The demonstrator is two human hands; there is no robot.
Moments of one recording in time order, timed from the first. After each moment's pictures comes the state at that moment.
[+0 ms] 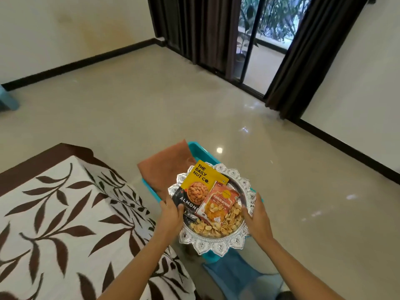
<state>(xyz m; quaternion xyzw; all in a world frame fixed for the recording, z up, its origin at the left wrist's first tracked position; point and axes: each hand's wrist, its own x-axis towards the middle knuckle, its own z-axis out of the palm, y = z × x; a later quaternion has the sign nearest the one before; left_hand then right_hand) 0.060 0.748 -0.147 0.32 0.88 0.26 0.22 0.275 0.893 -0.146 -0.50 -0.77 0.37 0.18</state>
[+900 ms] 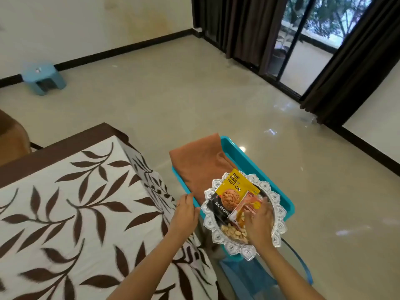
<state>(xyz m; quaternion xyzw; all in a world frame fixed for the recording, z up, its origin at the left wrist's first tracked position) 0.048 0.758 -0.231 0.39 0.86 0.24 0.23 0.229 0.888 -0.243 -0.58 -0.74 0.32 0.08</state>
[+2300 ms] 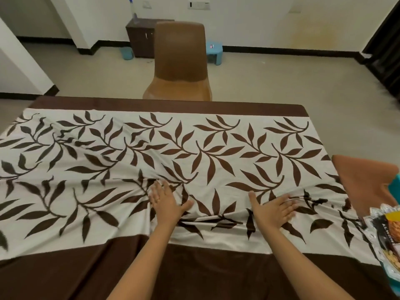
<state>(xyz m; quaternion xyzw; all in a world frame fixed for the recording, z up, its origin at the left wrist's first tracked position) -0.008 0.146 -0.183 -0.08 0.96 0.24 0.12 0.041 0.416 -0.171 -0.44 -0.83 0.34 -0.01</state>
